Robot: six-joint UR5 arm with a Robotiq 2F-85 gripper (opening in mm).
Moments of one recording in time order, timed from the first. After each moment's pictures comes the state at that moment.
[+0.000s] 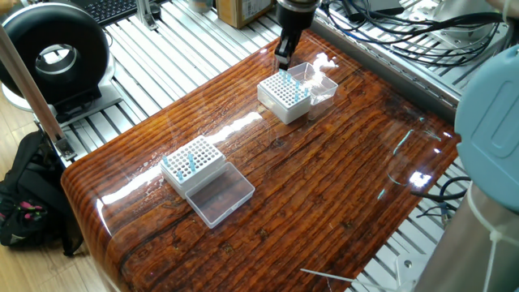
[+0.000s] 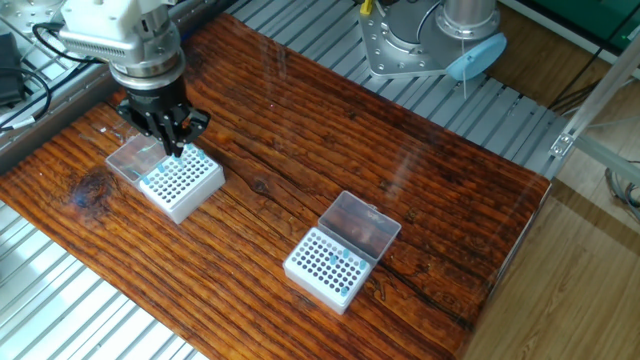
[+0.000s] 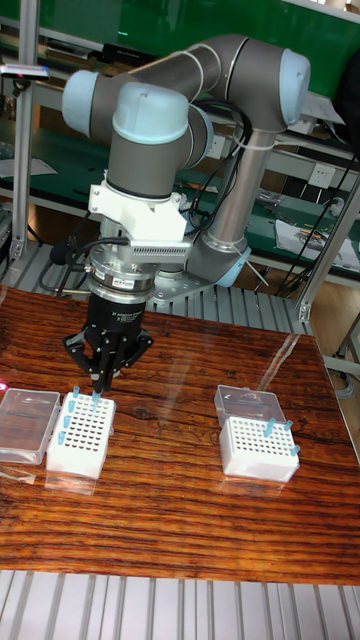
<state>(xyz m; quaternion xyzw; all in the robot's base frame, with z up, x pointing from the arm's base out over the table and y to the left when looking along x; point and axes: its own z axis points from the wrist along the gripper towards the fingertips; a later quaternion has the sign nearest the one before) 0.594 -0.092 0.129 -0.24 0.97 -0.01 0.05</state>
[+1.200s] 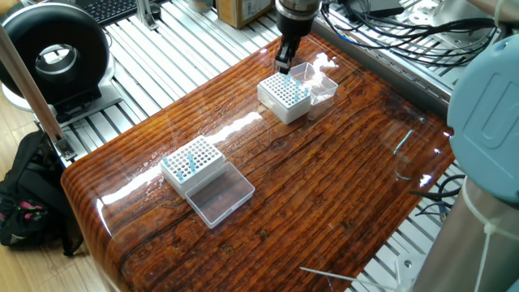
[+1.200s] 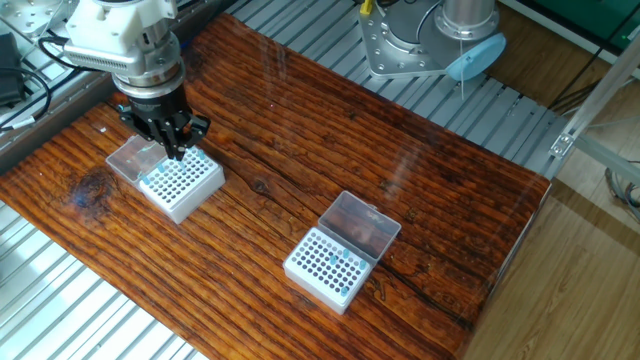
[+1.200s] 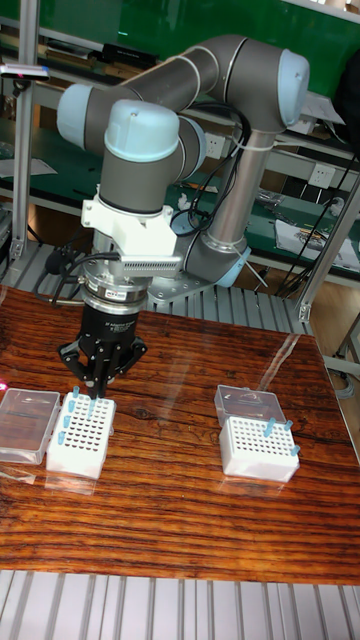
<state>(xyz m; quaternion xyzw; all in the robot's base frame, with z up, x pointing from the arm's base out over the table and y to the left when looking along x) 0.588 -0.097 0.112 -0.23 0.97 0.00 0.04</state>
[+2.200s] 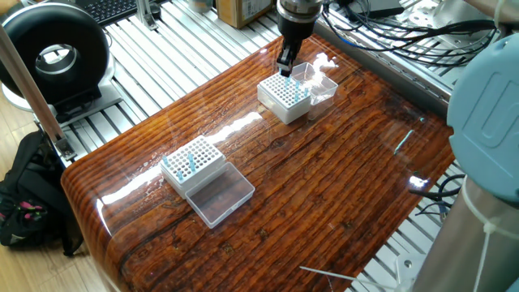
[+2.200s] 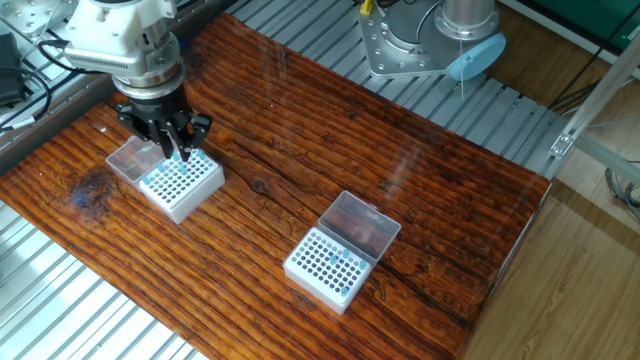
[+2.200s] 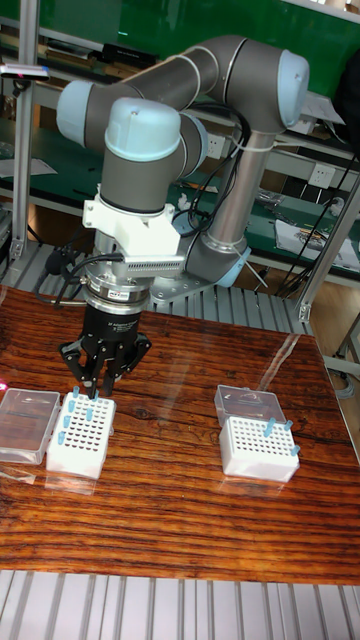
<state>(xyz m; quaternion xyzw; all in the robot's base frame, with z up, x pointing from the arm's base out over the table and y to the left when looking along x) 0.588 -0.091 0.117 -0.25 0.97 0.00 0.03</state>
